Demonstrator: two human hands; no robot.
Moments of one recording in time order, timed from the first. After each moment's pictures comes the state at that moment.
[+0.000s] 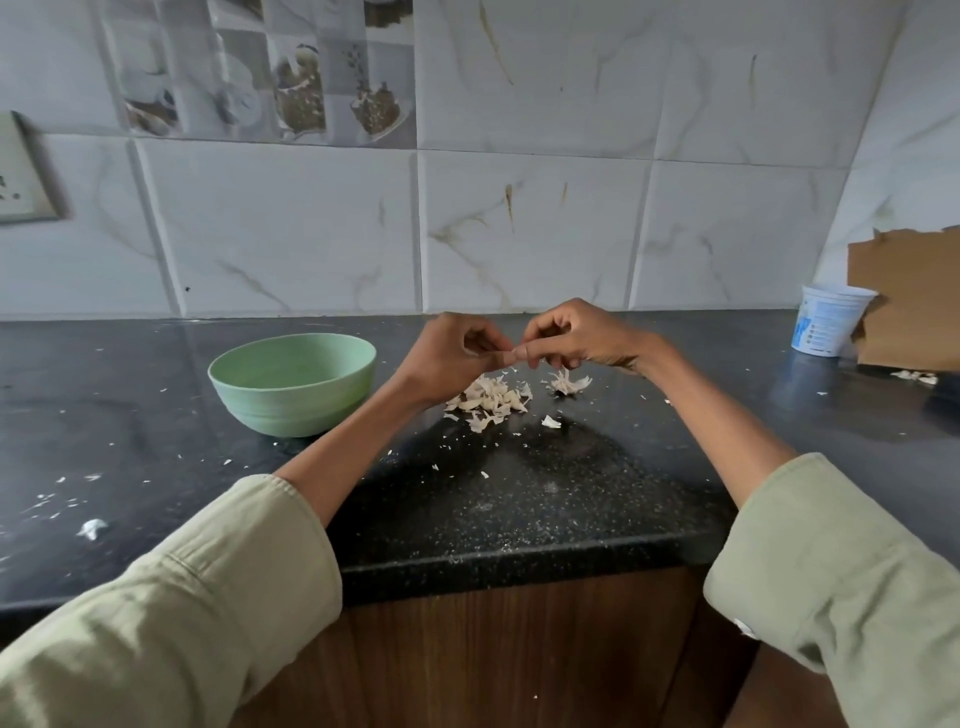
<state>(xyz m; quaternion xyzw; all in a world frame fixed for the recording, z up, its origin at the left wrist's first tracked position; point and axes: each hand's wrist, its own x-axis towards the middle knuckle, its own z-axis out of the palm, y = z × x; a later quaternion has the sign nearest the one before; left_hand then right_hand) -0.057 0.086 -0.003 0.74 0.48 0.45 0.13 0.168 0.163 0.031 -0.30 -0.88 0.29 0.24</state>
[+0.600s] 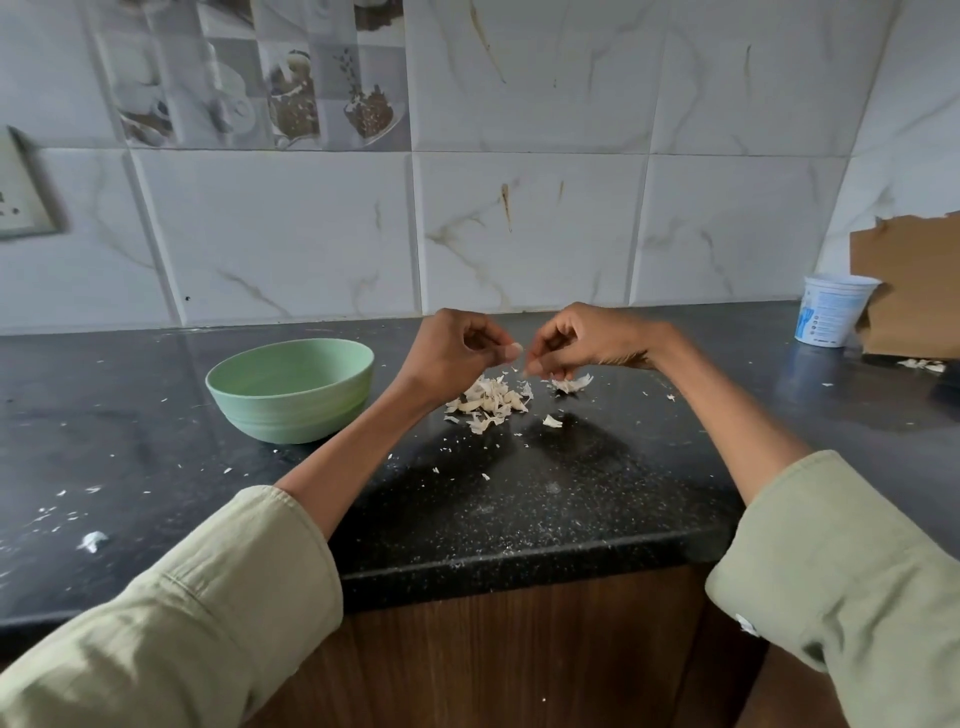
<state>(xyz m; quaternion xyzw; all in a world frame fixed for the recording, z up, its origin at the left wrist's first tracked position) -0.049 0.081 -0.001 0.71 0.49 0.48 0.14 0.176 0.164 0.034 -0.31 -0.88 0.32 0.17</state>
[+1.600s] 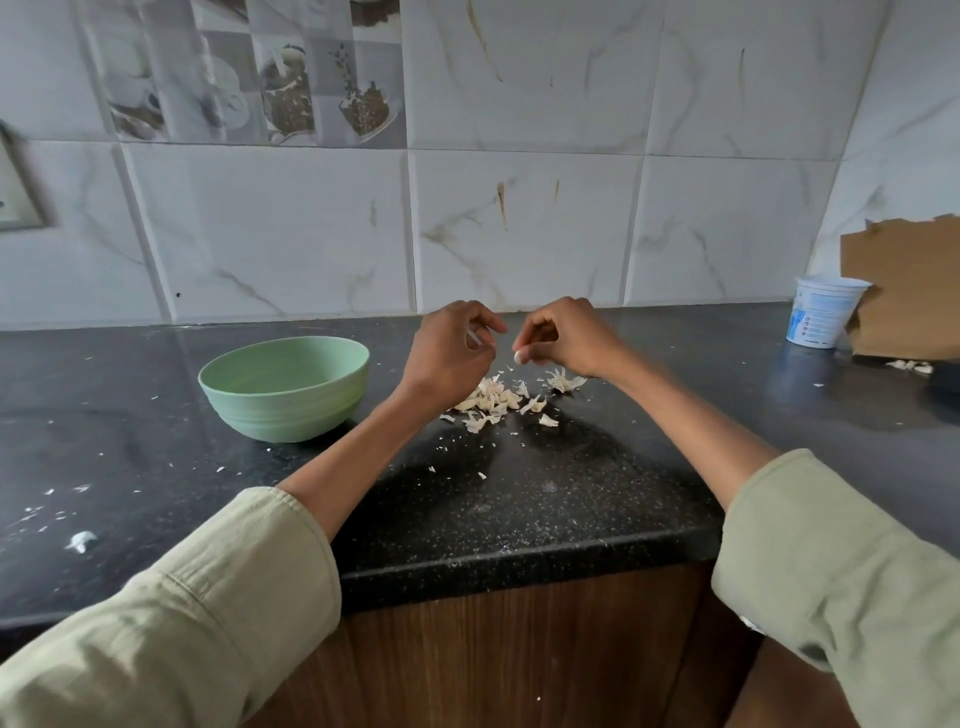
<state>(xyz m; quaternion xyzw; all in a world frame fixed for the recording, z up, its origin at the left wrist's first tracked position) -0.044 0.087 -0.006 0.70 0.52 0.49 0.05 0.155 0.171 0.010 -0.37 -0.86 0.13 0.31</state>
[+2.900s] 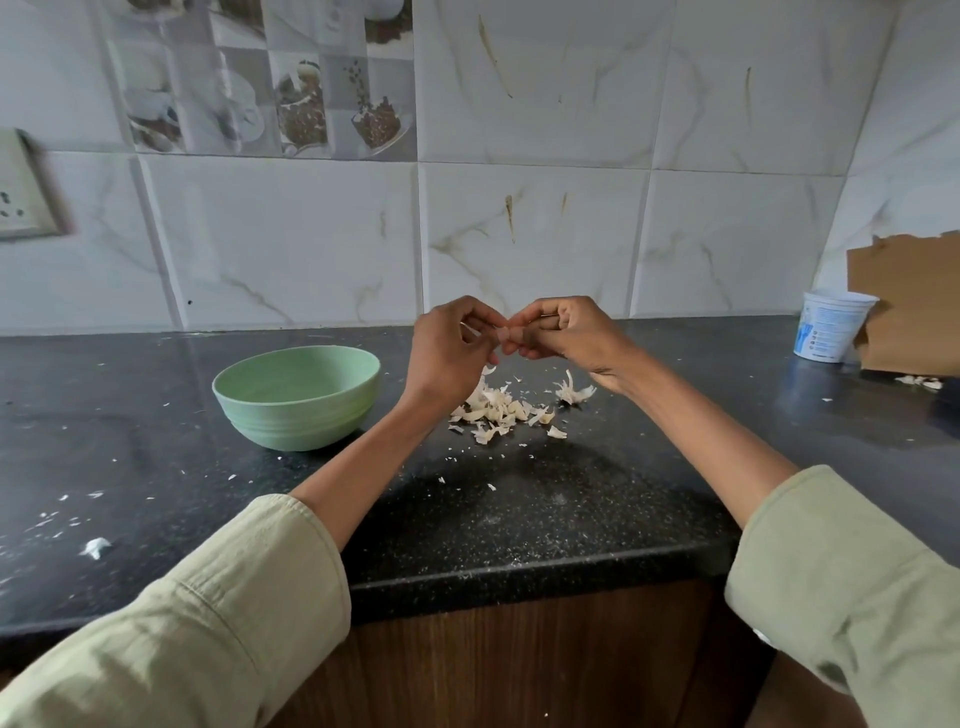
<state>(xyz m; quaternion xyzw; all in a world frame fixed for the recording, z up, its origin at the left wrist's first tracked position) -0.044 0.078 0.004 0.64 0.48 0.59 0.10 0.143 0.146 0.024 -0.29 -0.77 0.39 0.41</state>
